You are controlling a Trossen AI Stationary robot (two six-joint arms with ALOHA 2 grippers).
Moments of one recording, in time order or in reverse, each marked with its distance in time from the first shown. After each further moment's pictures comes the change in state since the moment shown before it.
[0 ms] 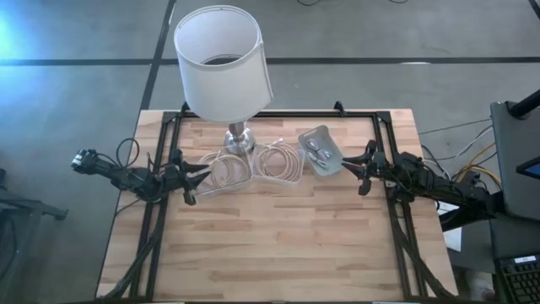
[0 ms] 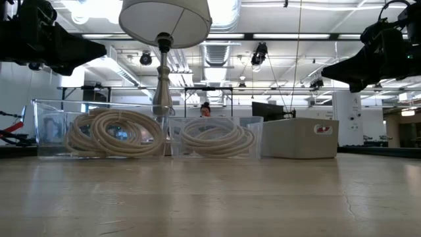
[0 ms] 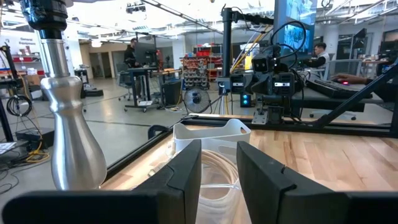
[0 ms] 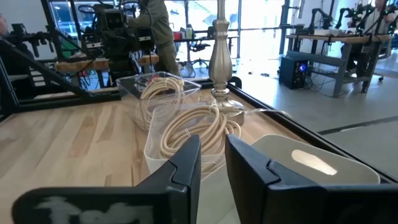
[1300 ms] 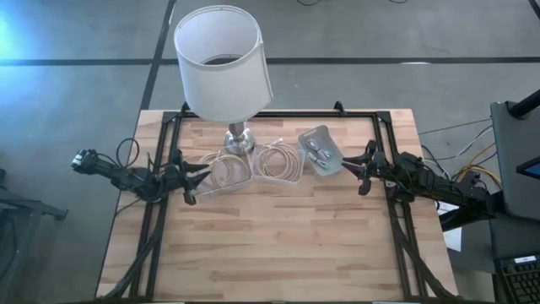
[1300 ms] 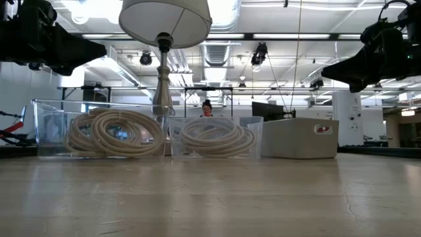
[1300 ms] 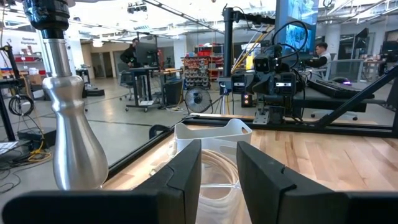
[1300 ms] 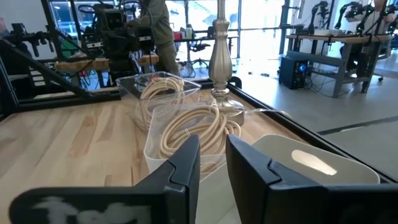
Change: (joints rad) left arm 0.000 0.000 0.000 0.000 -0.005 0.000; right arm 0.000 0.000 0.000 0.000 0.000 -0.001
